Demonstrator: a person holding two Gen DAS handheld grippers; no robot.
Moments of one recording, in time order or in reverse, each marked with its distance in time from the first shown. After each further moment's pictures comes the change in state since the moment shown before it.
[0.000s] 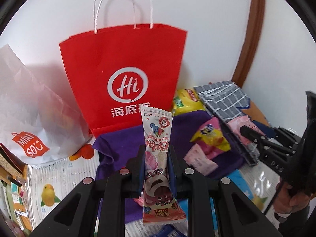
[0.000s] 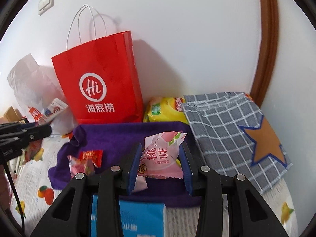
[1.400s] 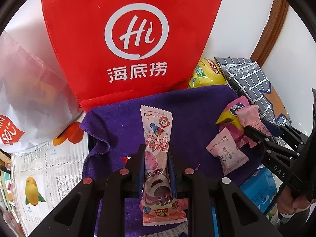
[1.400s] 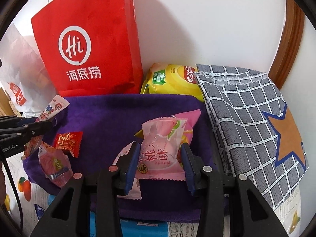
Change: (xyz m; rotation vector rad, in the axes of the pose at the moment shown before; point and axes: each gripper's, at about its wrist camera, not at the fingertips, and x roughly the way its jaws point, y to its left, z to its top) left arm 0.089 0.026 -0.015 -0.053 0.191 -0.009; right arm 0.083 0.003 -0.019 -0.066 0.188 -0.039
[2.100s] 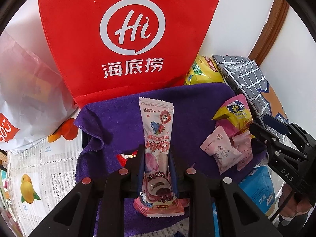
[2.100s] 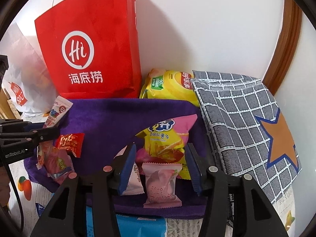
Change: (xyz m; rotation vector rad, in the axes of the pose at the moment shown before) left arm 0.004 -0.003 0.000 -0.007 0.014 -0.029; right arm -0.018 0.004 0.002 -0.003 -0.030 -0.027
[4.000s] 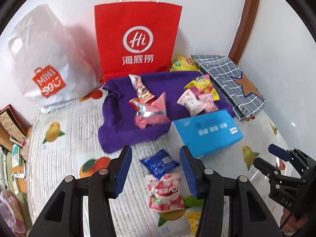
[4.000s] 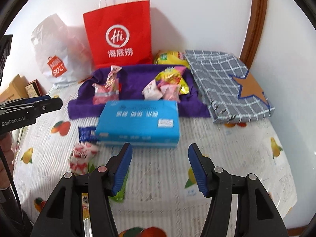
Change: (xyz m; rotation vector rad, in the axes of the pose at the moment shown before) left arm -0.141 -0.031 -0.136 -0.007 -0.098 0.048; right arm -0.164 0.028 -0.138 0.043 0.073 0.025
